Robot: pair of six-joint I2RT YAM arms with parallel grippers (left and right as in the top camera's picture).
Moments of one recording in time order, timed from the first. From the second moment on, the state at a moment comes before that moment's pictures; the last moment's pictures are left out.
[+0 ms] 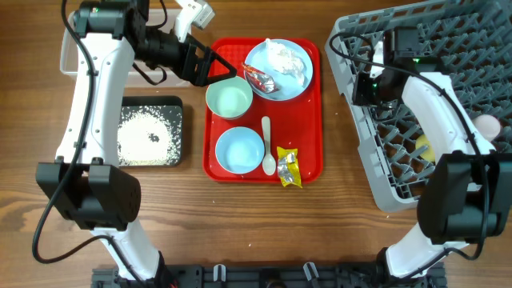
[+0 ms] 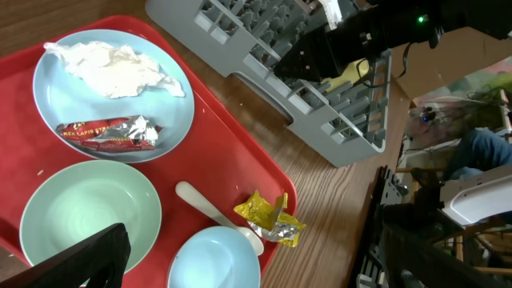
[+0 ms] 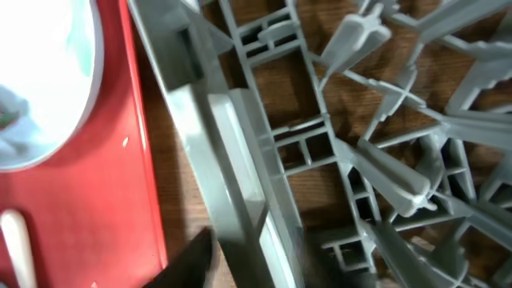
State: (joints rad) left arm -0.07 1.96 2.02 -1.38 0.92 0.52; right arm 0.01 1.84 1.40 -0.82 -0.11 0.17
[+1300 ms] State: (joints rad) left arm -0.07 1.96 2.02 -1.38 0.92 0.52; right arm 0.03 1.84 1.38 -0.70 -0.06 -0.12
